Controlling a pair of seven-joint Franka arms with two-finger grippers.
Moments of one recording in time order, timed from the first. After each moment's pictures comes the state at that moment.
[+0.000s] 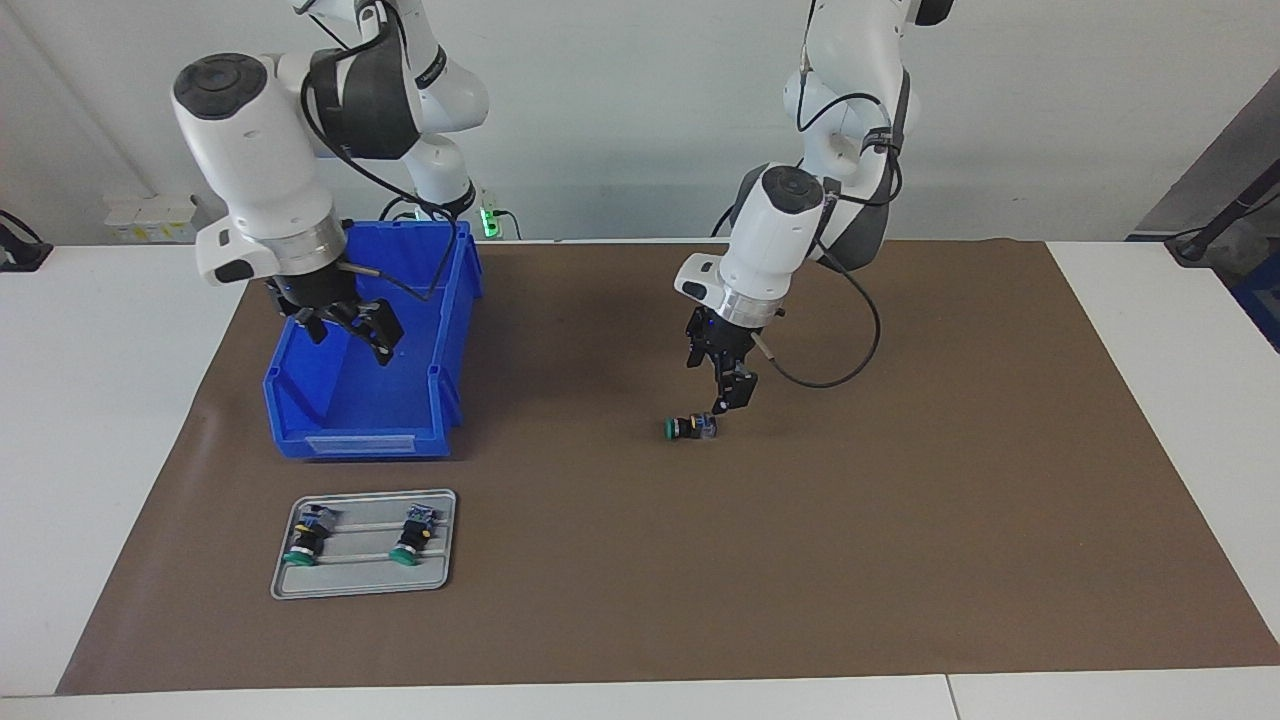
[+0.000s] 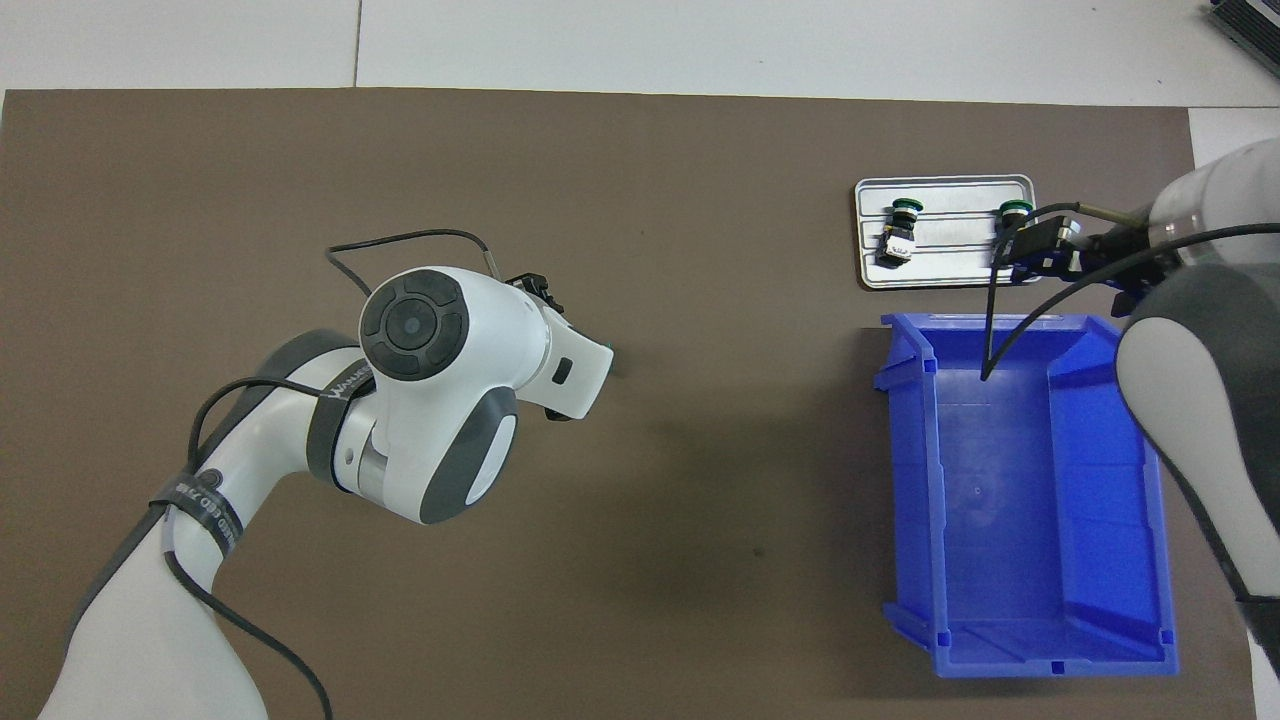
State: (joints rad) left arm -0.54 0.24 -0.04 -1.91 -0.14 2.34 0.84; right arm 0.05 0.07 -0.03 -1.67 -0.04 1.80 0.38
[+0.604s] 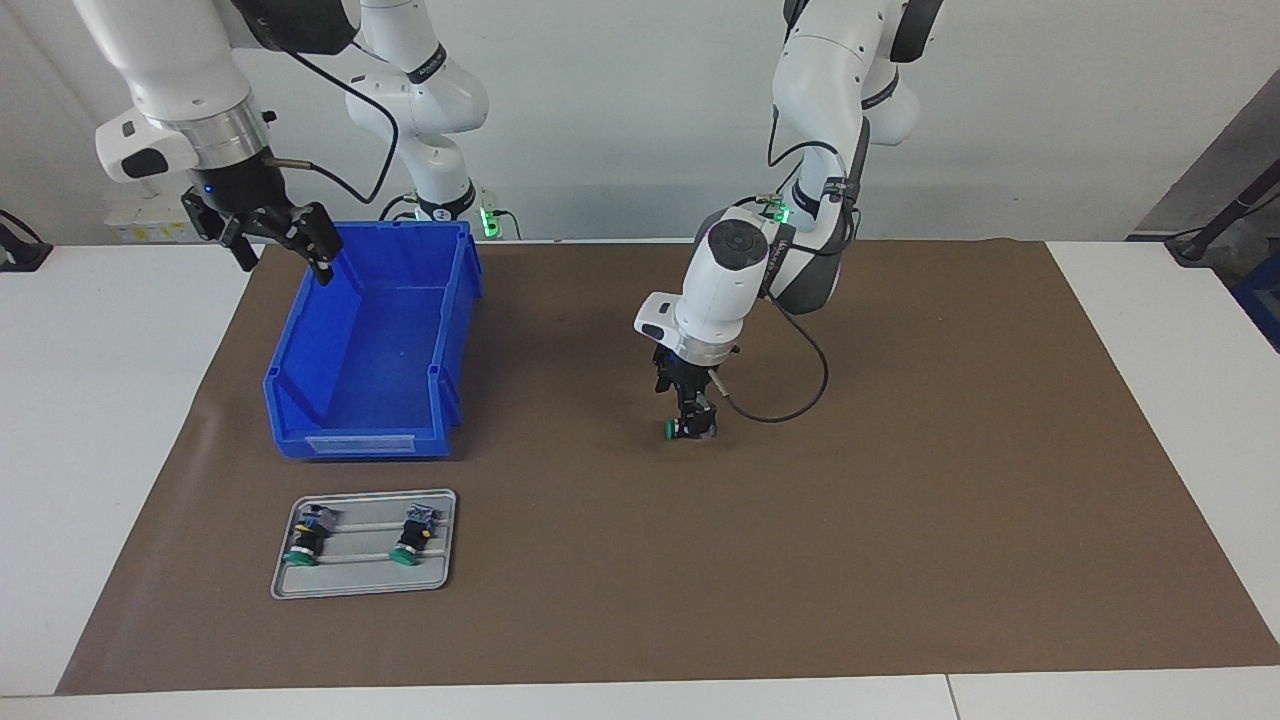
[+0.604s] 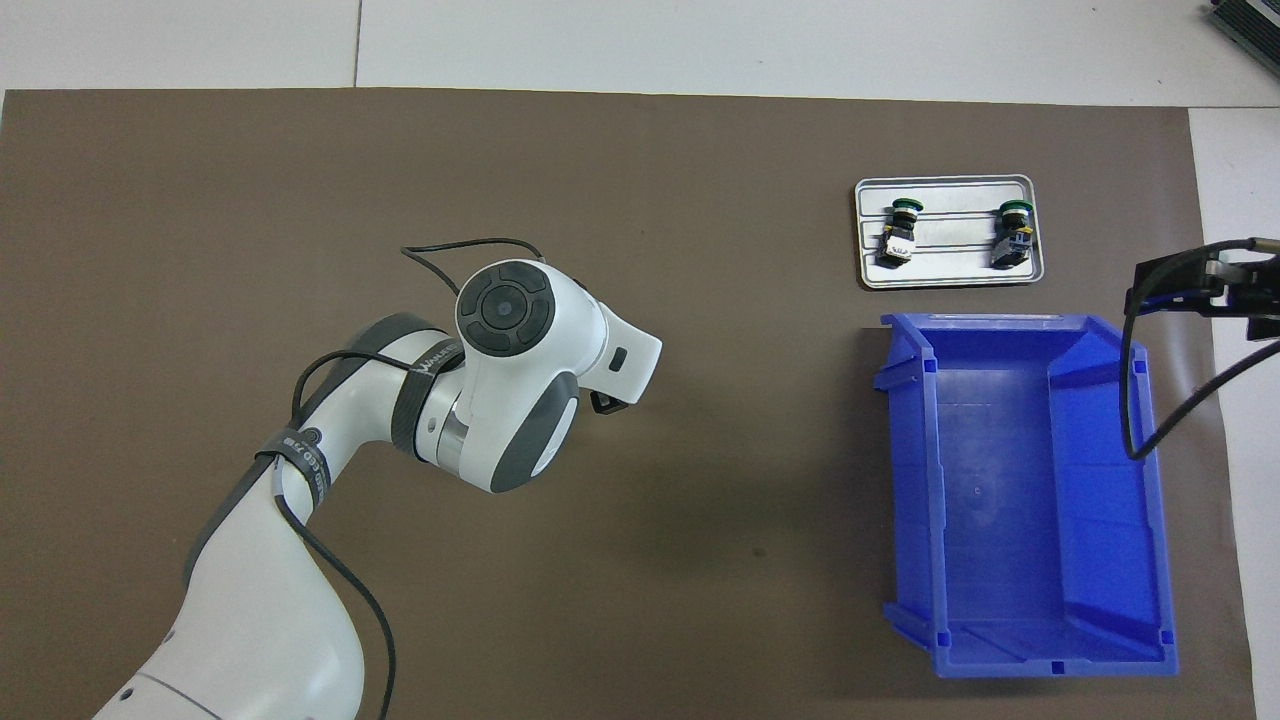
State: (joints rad) left arm -0.59 0.40 -0.03 -1.80 -0.14 2.34 0.77; right arm 0.01 -0.05 -0.02 -1.58 -0.05 1.59 0.20
